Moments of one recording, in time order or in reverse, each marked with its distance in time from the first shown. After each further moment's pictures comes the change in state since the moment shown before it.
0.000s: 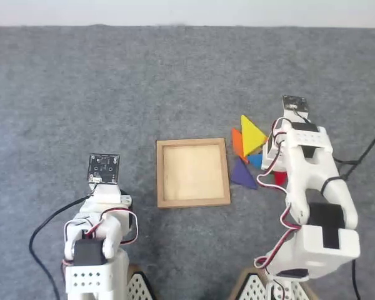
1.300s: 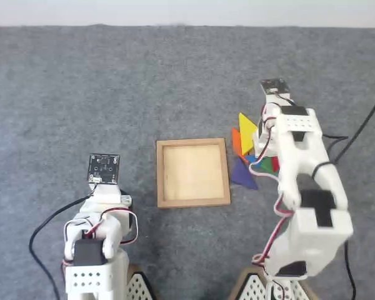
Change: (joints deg) left arm 0.0 0.0 0.0 0.0 0.0; right arm -3.3 9.1 -15.0 4.0 9.6
